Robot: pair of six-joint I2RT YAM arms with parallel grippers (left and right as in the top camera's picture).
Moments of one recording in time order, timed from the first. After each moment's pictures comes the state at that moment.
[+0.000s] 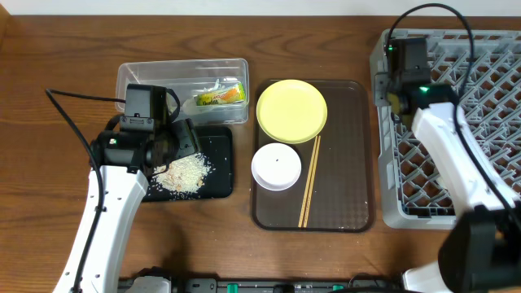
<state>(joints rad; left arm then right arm) -0.09 1.29 1.13 -0.96 0.05 -0.41 0.13 1.67 1.33 -0.57 0.26 0.03</state>
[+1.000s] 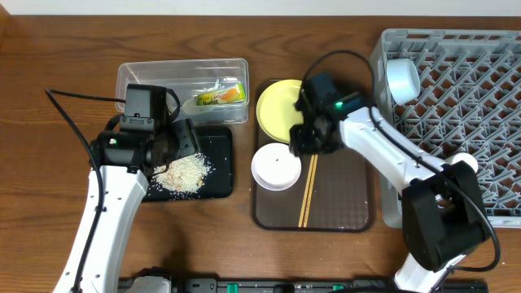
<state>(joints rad) -0.09 1.29 1.13 -0.96 0.05 -0.41 0.48 1.87 1.33 -0.83 -0.25 0.31</state>
